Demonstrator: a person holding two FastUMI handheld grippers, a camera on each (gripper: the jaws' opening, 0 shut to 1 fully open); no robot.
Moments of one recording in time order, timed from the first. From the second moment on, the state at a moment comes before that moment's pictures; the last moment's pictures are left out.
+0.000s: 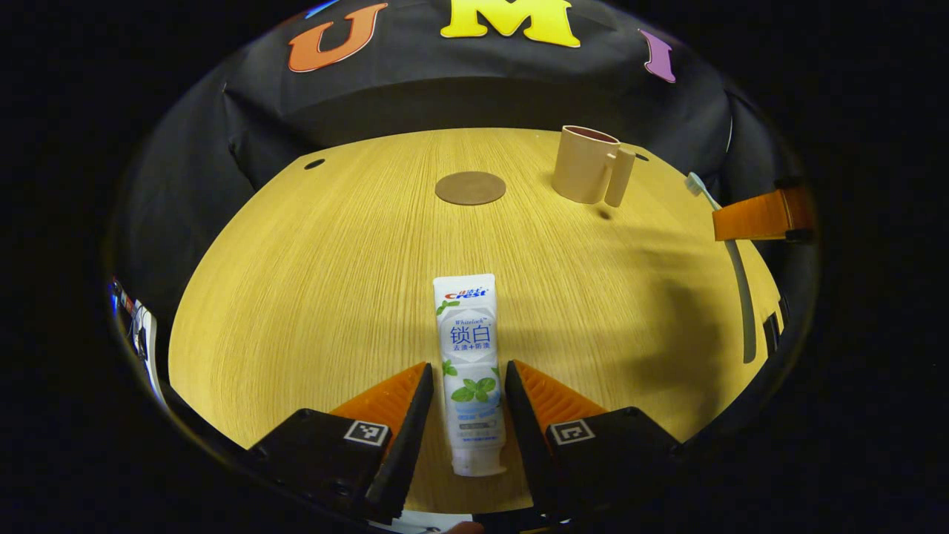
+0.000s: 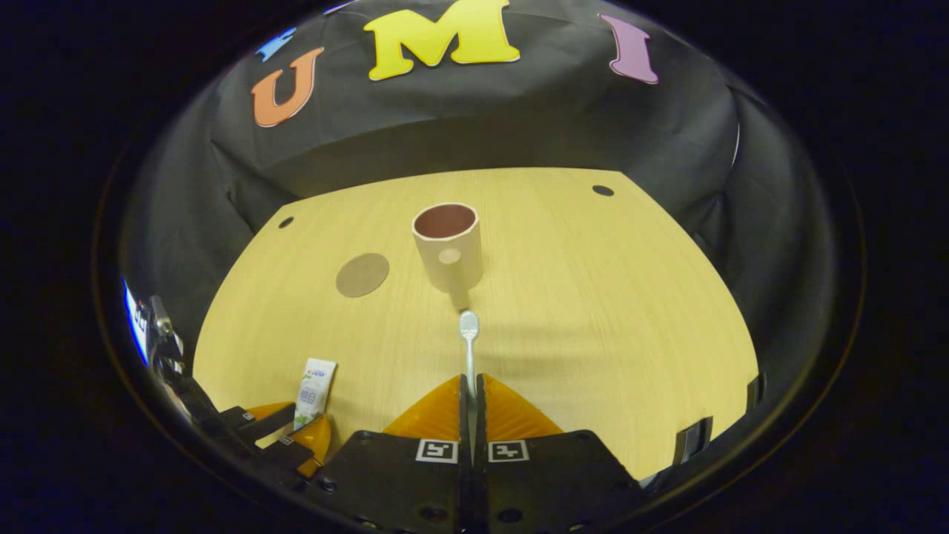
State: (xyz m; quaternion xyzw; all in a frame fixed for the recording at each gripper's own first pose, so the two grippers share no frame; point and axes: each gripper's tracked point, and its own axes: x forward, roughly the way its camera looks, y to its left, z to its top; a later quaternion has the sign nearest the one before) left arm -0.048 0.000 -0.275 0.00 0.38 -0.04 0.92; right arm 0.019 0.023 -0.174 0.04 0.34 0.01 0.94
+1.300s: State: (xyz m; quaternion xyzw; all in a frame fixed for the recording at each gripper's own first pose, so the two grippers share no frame) left arm -0.010 0.006 -0.203 -0.04 0.30 -0.04 0.95; right arm 0.247 0.073 -0.034 0.03 0.05 0.07 1.00
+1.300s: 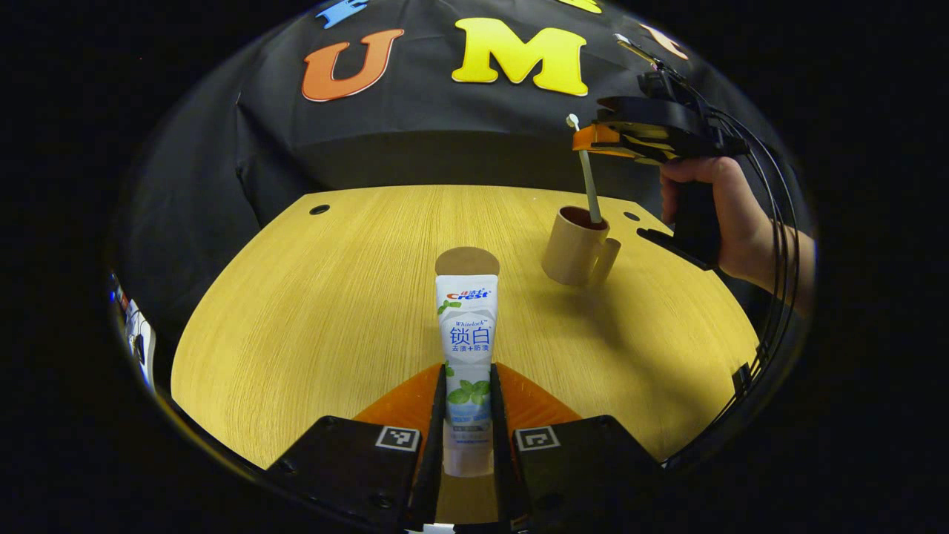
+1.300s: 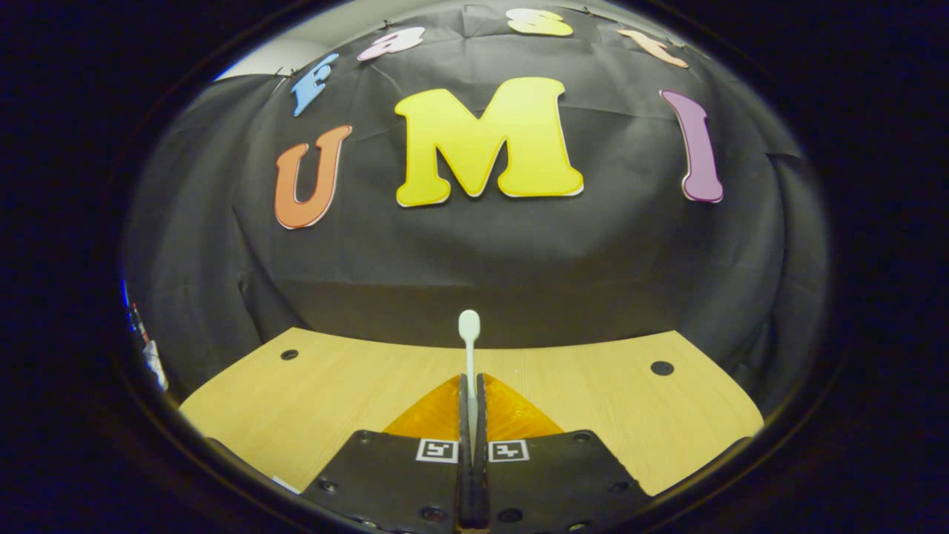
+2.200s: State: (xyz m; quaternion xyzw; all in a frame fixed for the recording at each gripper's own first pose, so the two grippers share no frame) left arm 0.090 -0.016 -0.127 -0.02 0.15 -0.06 0.99; right arm 0.208 0.043 -0.041 0.02 0.04 0.07 1.00
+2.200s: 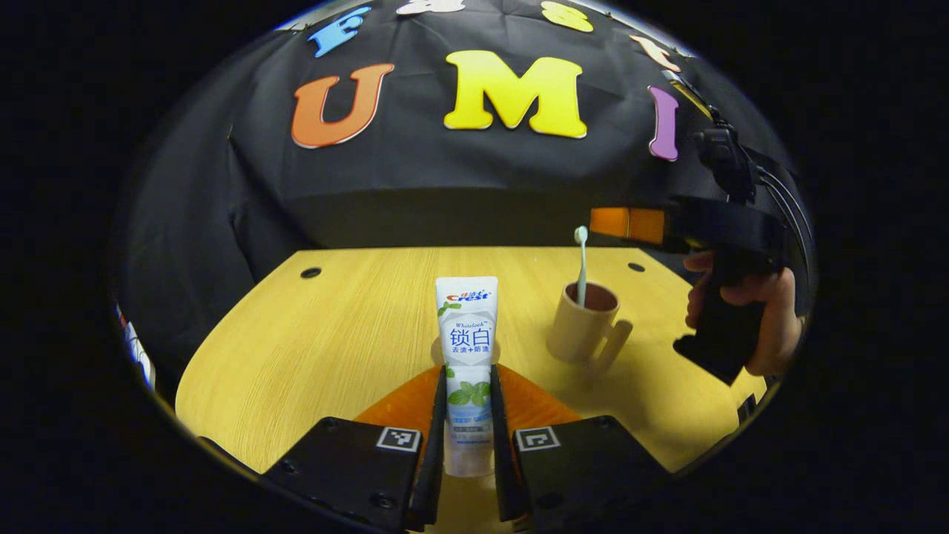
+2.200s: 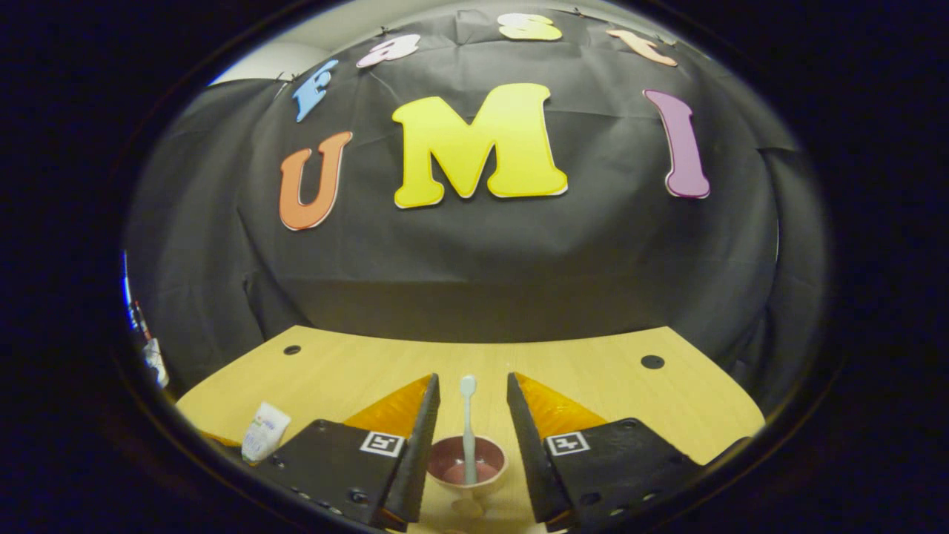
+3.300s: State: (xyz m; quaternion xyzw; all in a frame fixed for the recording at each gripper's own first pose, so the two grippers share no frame) left arm 0.217 -0.152 -0.084 0.00 -0.06 -0.13 0.99; right arm 0.185 -0.073 -0.068 -0.03 0.08 0.01 1.00
